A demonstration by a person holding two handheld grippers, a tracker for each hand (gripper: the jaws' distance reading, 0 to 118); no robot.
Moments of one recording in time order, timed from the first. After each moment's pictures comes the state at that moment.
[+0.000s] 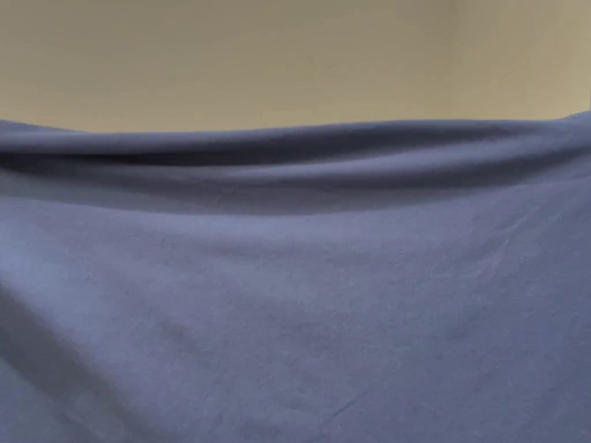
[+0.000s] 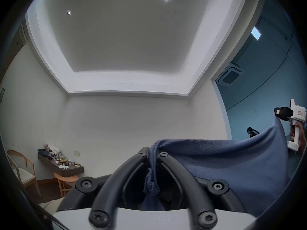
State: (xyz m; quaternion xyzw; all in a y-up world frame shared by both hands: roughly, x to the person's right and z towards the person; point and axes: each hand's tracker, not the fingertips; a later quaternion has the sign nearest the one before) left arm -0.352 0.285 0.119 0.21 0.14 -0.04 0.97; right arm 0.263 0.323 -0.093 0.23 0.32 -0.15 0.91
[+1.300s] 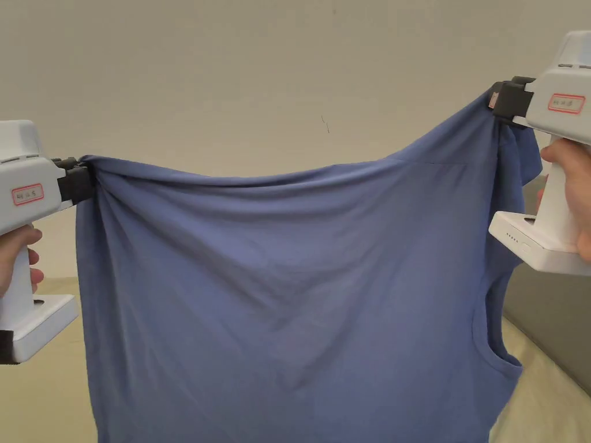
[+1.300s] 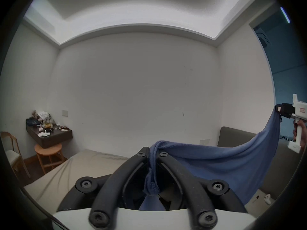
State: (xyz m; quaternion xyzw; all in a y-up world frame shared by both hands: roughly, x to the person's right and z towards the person) left arm -0.577 0.198 -0.460 0.02 0.17 0.03 0.99; right arm -0.054 0.283 -0.665 0.05 0.21 -0.07 0.97
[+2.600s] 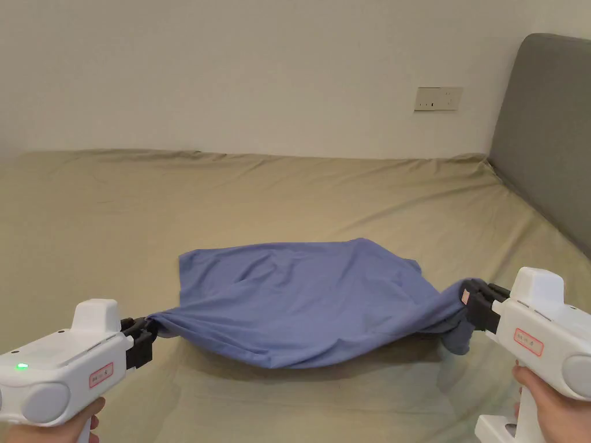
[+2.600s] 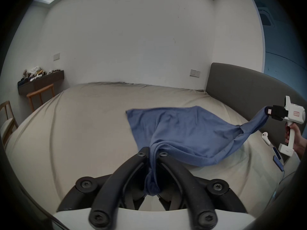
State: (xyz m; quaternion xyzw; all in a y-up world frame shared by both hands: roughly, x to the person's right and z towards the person) left arm -0.513 -0.187 -0.311 -0.22 0.11 0.08 0.97; right arm -0.007 -0.144 -0.521 -0.19 0.24 -0.05 0.95
